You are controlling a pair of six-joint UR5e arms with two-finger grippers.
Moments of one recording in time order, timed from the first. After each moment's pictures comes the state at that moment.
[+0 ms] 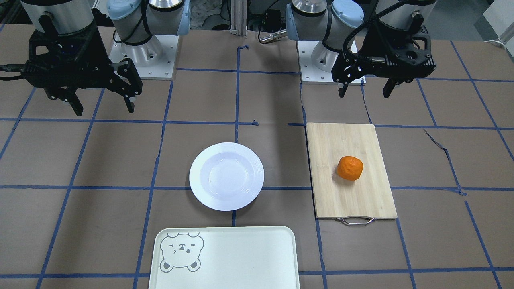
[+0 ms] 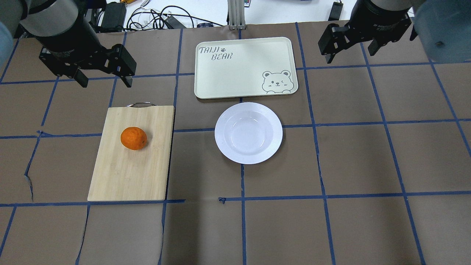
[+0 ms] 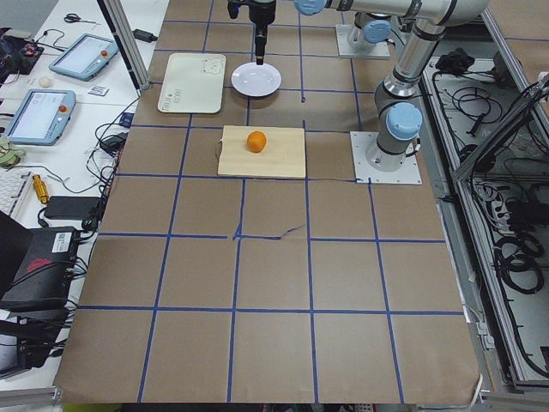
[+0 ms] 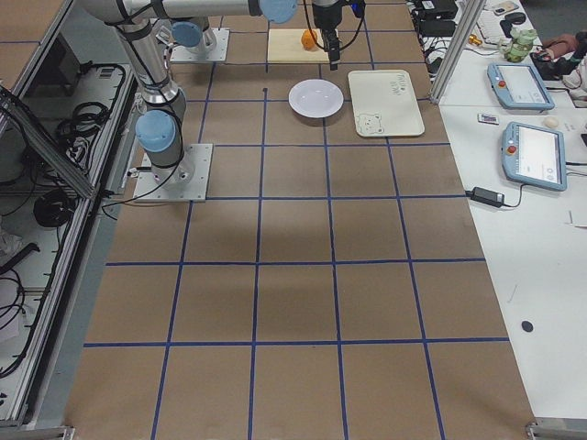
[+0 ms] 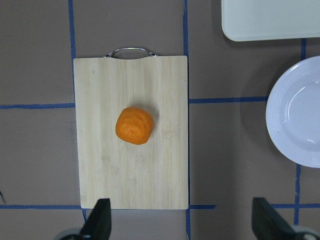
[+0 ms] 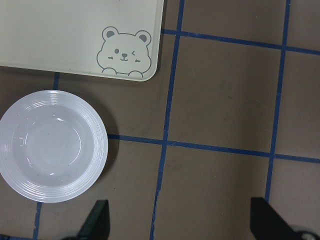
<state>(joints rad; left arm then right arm) -1.55 -1.53 -1.53 -1.61 1.62 0.04 1.58 -1.57 1.53 -1.72 -1.59 -0.12</state>
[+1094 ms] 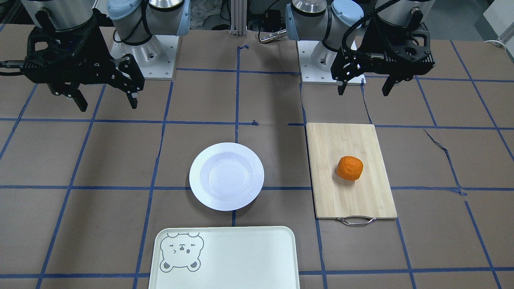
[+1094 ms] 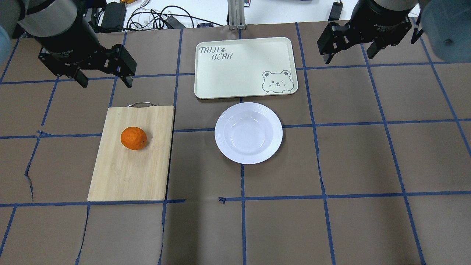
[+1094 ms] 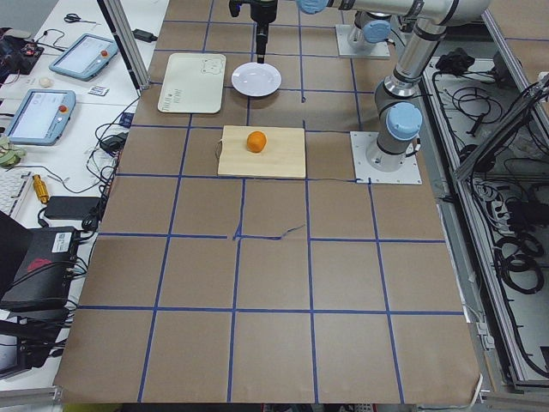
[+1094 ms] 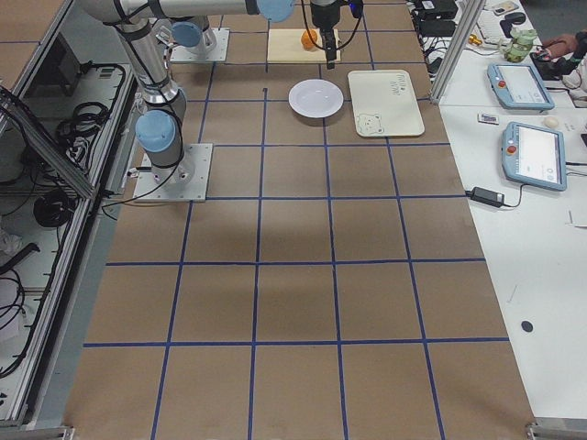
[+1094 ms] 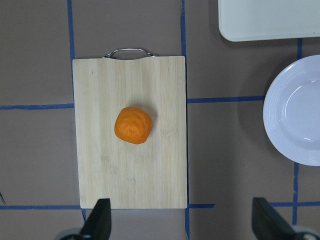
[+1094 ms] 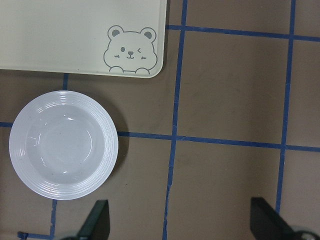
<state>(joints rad) -1.56 -1.52 -1.53 -1.61 1.62 0.05 1.57 -1.58 1.53 -1.68 -1.55 -0.09</state>
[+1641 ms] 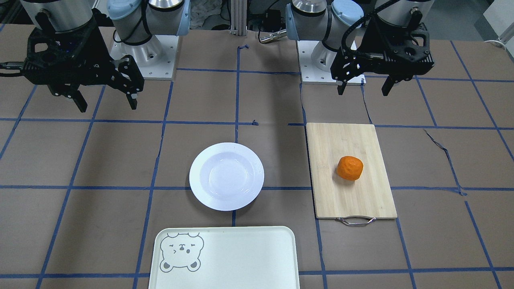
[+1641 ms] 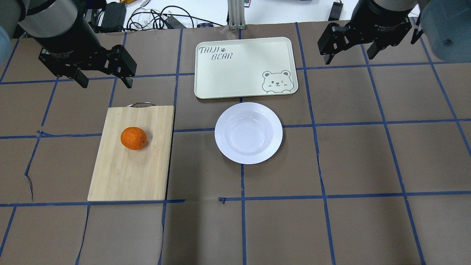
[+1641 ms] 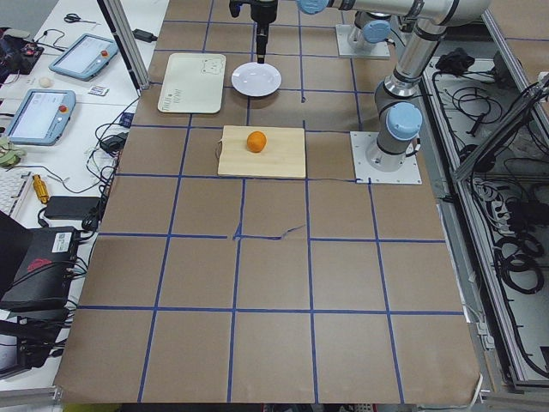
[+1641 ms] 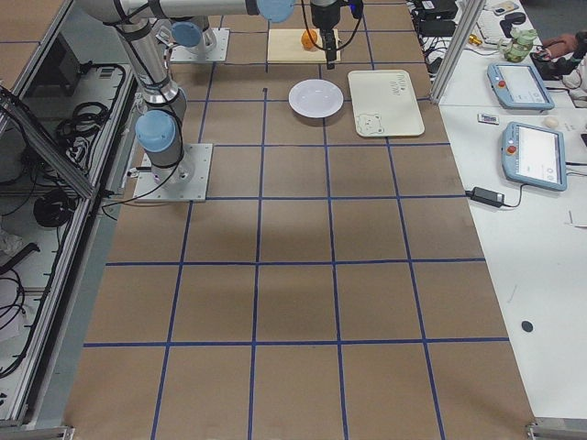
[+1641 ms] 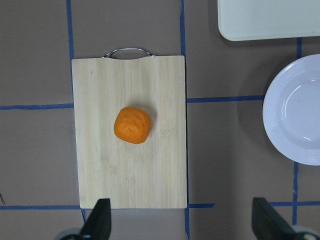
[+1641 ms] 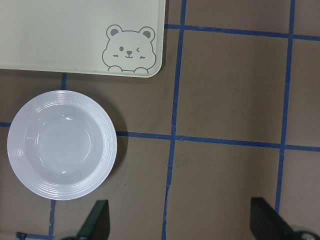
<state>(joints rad) -1.56 -1.52 -1.53 -1.61 1.62 0.05 1.57 -1.57 1.53 -1.69 -1.56 -0.09</state>
